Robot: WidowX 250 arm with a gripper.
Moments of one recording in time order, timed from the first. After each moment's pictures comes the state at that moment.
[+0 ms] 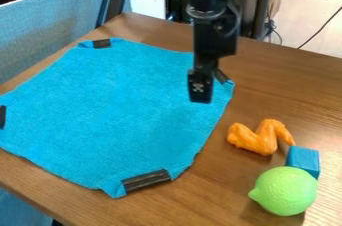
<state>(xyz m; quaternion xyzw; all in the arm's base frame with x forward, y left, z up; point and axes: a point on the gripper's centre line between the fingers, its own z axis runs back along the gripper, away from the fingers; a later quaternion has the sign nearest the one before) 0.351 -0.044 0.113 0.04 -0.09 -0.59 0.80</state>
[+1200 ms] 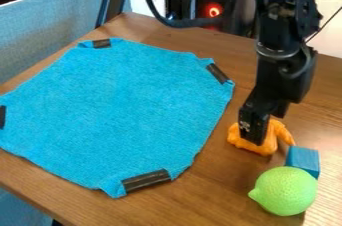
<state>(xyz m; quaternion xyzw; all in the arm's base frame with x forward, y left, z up) 0.338 -0.127 0.094 0.03 -0.08 -0.75 0.66</state>
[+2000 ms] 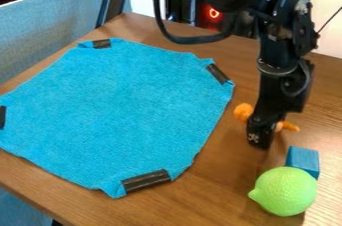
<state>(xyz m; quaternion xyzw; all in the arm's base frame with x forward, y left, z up) 0.352 -0.117 0.064 0.05 -0.08 -0.71 0.70</state>
